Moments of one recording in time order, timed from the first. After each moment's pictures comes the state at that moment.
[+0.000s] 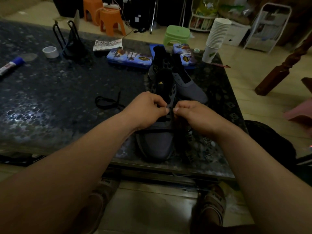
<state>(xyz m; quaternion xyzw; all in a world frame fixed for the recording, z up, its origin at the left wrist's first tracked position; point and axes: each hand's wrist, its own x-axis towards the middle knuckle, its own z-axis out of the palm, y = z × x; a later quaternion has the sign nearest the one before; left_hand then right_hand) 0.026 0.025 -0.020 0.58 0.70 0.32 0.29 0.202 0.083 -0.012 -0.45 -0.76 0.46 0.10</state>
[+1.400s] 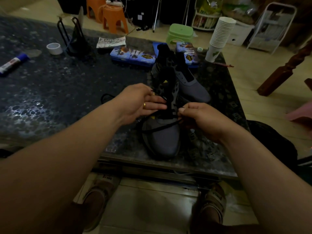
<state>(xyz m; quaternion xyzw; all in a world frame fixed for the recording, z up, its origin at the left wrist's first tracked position) 0.001 0.028 -0.016 0.30 0.57 0.49 0.59 0.206 0.080 -0.023 -0.47 -0.61 0.62 0.17</state>
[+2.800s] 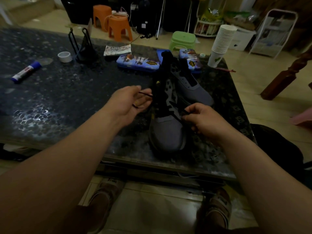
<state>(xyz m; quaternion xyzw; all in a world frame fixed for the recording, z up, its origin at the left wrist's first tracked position) -0.028 0.022 -0.024 0.15 0.48 0.65 0.57 0.202 0.079 -0.028 -0.53 -0.65 0.50 0.19</state>
